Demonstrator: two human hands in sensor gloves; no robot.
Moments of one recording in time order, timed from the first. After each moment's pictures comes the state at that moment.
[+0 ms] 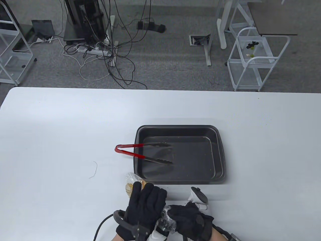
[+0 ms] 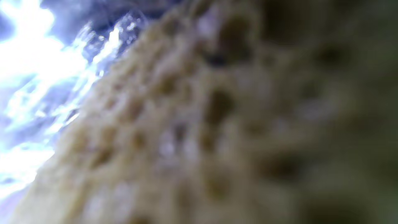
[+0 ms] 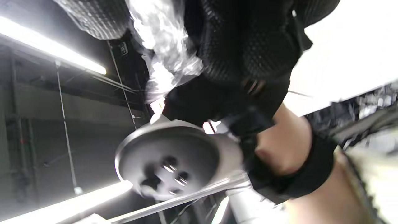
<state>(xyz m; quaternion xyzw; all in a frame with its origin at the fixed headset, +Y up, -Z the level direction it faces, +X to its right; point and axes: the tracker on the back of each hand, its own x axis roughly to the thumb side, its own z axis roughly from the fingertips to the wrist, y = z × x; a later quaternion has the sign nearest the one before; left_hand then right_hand) -0.090 -0.698 -0.120 0.32 -0.19 -0.02 0.93 0.082 -0.777 -0.166 0.27 0.41 0.46 0.73</state>
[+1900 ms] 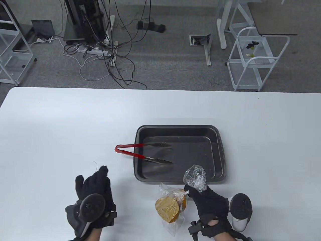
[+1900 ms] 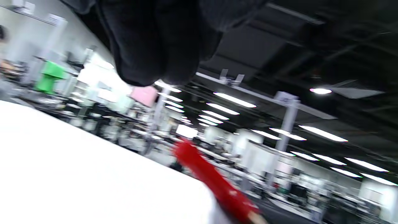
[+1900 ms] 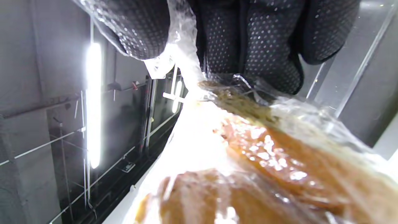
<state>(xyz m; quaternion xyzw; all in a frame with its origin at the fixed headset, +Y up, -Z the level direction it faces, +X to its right) -0.250 -0.687 -0.168 0.19 0.12 0.18 0.96 0.165 -0.723 -0.171 0.08 -0.06 0.76 0.64</state>
